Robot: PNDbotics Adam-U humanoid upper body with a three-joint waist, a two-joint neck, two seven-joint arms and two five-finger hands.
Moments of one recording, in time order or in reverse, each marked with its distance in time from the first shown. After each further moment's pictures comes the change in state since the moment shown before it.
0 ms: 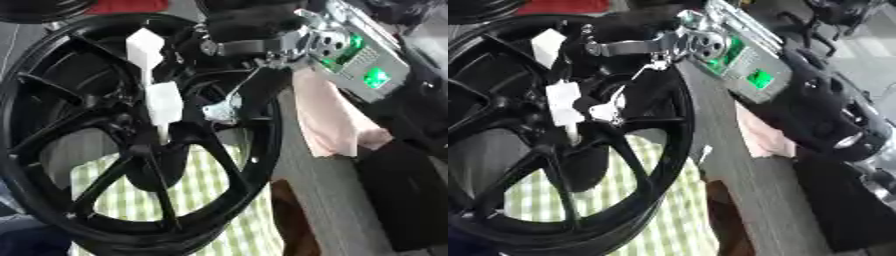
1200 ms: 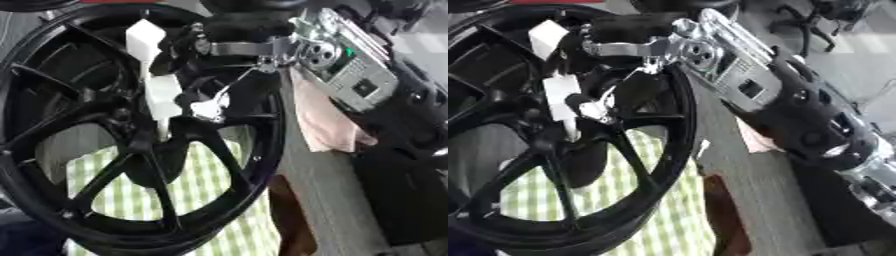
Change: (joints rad) left arm 0.000 -0.009 0.000 0.000 -0.012 0.003 -0.002; right arm 0.012 0.049 -0.009 0.000 0.044 0.061 -0.040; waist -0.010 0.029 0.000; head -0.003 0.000
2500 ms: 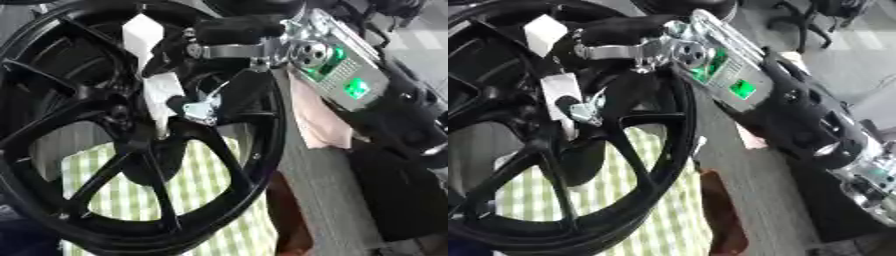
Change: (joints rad) left arm -0.002 -0.009 -0.002 0.000 -0.006 0.007 -0.003; right arm 0.005 0.013 0.000 0.000 -0.003 0.016 0.049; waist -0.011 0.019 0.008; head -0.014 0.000
